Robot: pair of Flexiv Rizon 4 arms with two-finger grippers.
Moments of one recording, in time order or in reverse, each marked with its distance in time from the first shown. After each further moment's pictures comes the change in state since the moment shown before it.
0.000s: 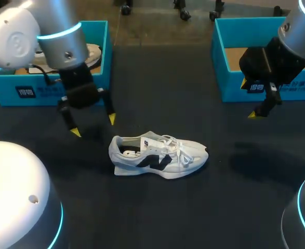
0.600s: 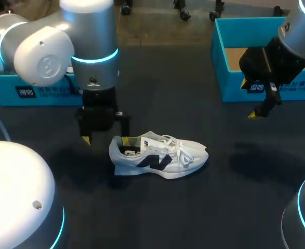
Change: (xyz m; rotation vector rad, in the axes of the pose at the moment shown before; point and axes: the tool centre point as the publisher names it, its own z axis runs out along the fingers) left arm -0.020 -0.031 0.034 -0.151 0.170 0.406; right arm 0.000 0.000 0.000 0.000 0.000 0.000
